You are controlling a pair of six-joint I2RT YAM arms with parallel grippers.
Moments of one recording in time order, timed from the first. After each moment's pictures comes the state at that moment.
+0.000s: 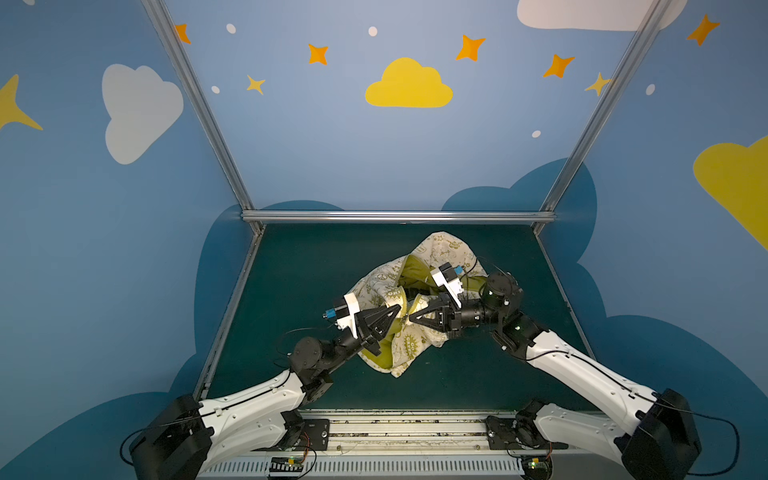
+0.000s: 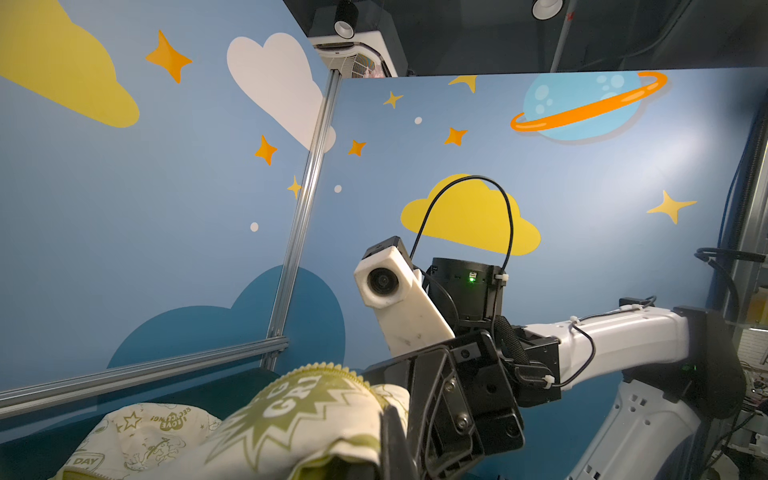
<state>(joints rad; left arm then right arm) -0.86 0.99 0.32 1.13 0.17 -0.36 0.67 1.11 0.77 0.27 -1.03 0.52</state>
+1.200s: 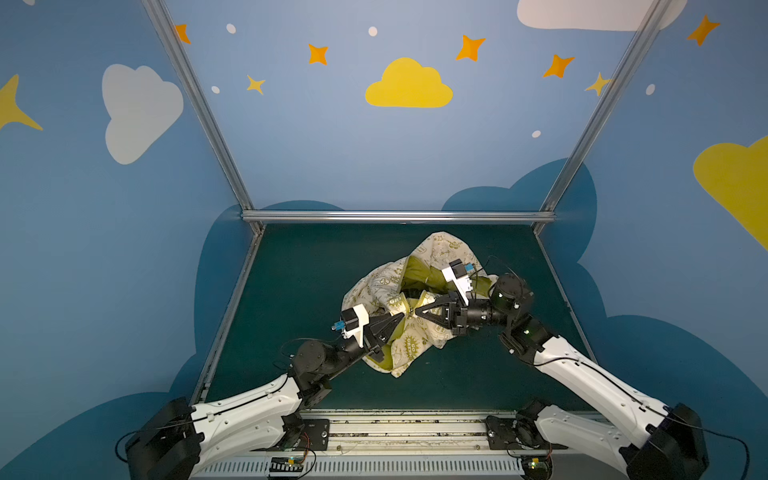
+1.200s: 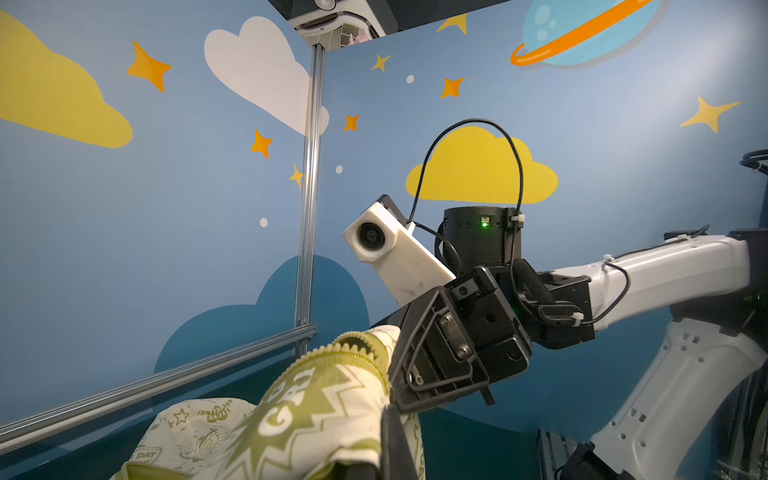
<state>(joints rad) -0.93 0.93 0.30 1.00 0.11 -0.15 0.64 1.04 0.75 0.25 -0.94 0.58</state>
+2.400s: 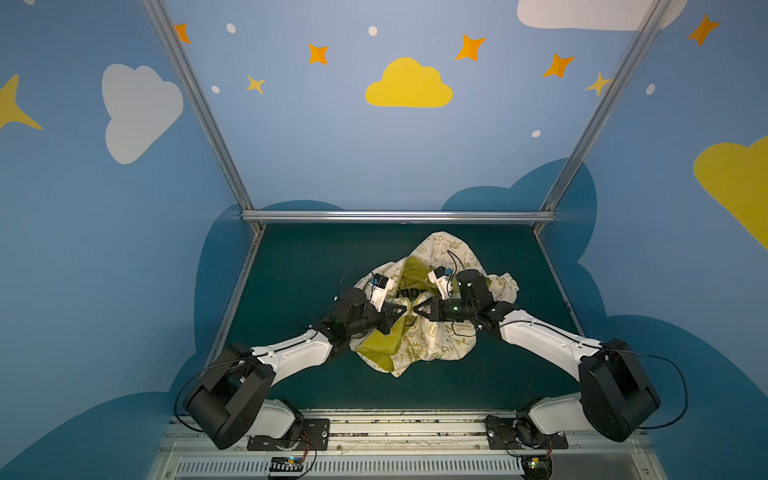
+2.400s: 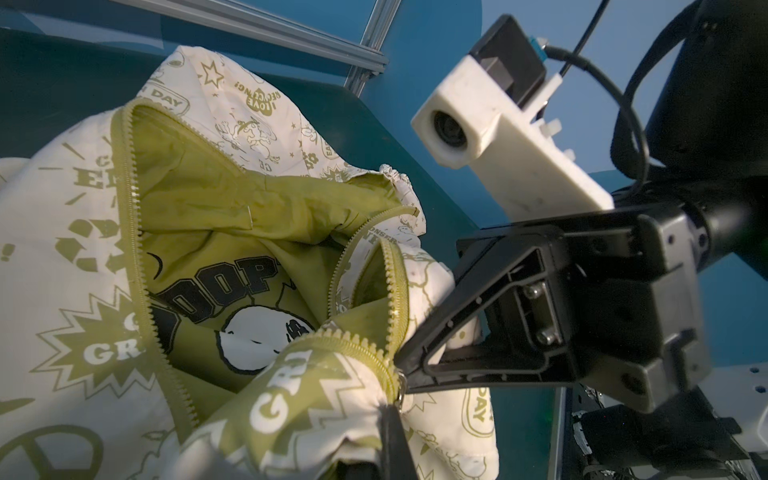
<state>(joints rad) -0.62 1.41 0.59 0.45 0.43 -0.41 0.58 1.42 0.80 -0.04 -0.57 0.59</state>
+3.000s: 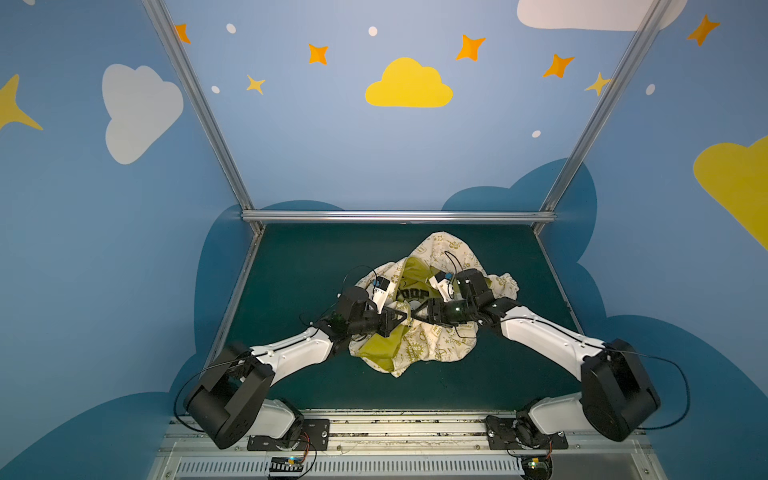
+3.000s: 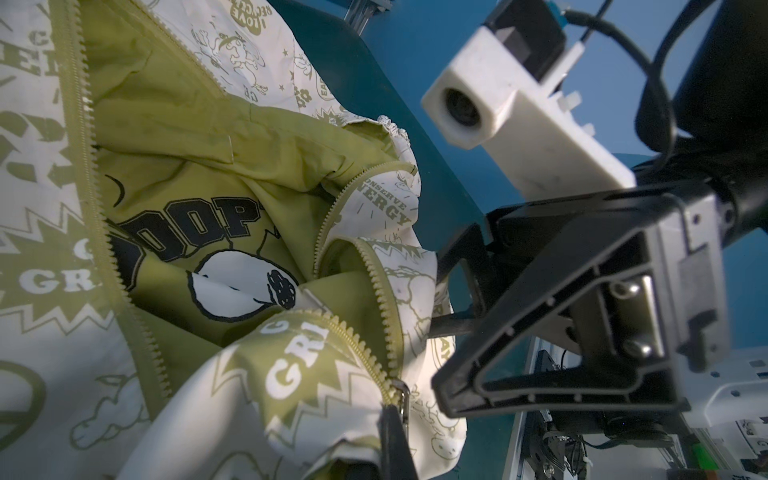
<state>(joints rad) -0.62 1.39 0.62 0.30 0.48 -0.47 0.58 1.38 0.84 -0.26 -0.59 0.60</state>
